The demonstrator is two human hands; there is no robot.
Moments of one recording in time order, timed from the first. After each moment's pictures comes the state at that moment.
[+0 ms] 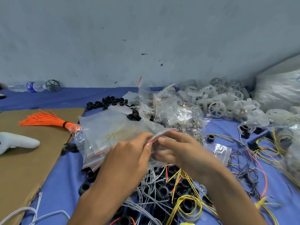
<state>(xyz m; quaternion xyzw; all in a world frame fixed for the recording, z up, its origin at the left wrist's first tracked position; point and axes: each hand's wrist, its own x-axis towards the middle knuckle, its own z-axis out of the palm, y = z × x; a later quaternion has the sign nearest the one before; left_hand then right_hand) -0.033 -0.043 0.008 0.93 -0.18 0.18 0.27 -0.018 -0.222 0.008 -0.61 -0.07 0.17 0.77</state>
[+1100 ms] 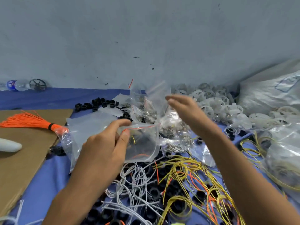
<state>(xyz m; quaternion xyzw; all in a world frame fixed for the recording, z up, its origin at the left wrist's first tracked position) -0.026 -0.021 0.026 0.90 -0.12 0.19 0.37 0.075 -0.268 0.043 -0.86 -0.08 -0.10 0.49</state>
